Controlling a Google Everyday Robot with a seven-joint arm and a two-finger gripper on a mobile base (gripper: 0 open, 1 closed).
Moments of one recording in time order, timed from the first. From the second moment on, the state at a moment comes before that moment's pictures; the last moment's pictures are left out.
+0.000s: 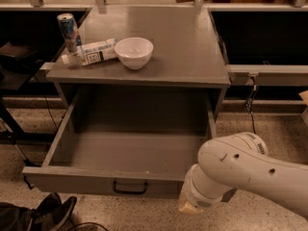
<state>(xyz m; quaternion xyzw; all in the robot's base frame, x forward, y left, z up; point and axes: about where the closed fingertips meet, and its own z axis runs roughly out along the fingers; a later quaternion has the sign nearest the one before) 0.347 -0.088 0.631 -0.65 0.75 0.08 0.09</state>
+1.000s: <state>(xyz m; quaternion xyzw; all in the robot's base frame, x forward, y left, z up) 0.378 -0.066 0.643 -0.67 0.73 0.07 0.11</state>
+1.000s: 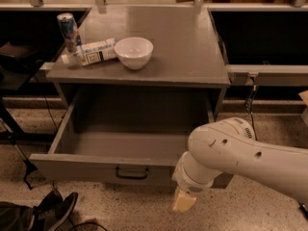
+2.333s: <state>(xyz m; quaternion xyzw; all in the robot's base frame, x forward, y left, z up) 0.428 -0.003 0.663 -0.70 0.70 0.08 0.13</state>
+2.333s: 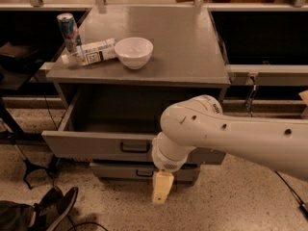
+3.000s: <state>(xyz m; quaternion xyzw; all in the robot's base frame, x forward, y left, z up) 0.429 -0.023 0.664 -0.68 0.72 0.08 0.14</state>
